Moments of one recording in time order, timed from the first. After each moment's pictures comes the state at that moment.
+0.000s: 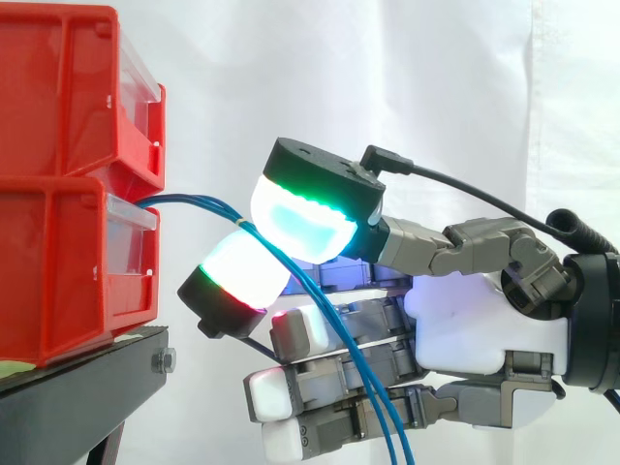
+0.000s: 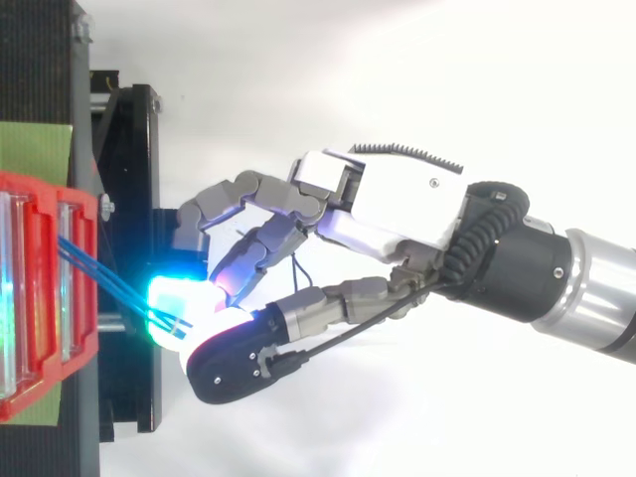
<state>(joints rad) 0.26 -2.37 -1.18 -2.66 -1.07 0.01</state>
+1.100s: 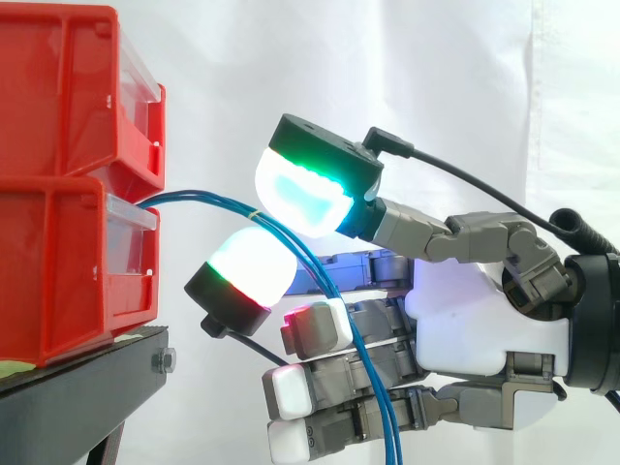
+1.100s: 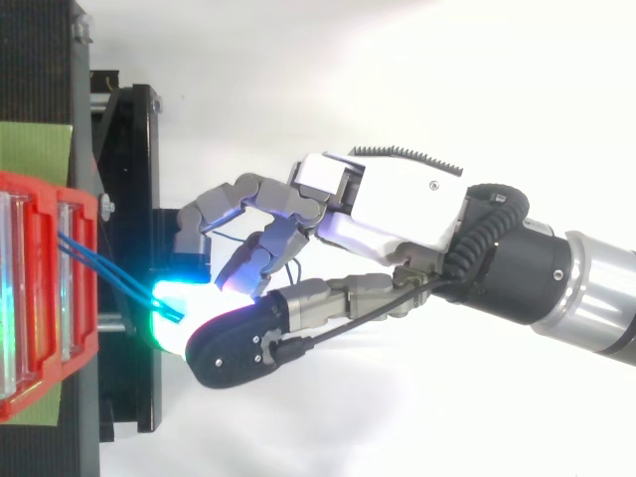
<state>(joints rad) 0.26 -2.37 -1.18 -2.65 -1.07 0.01</state>
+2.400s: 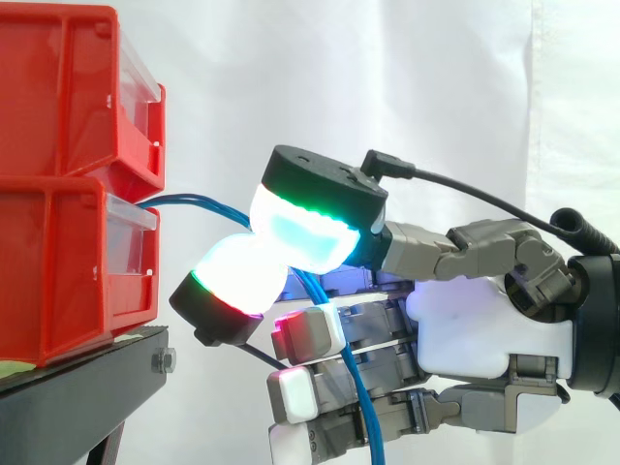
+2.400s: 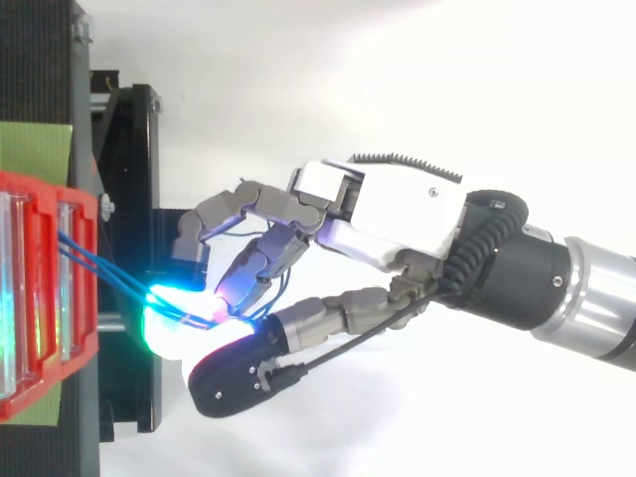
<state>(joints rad) 0.27 -2.37 -1.18 -2.65 -1.07 0.01</state>
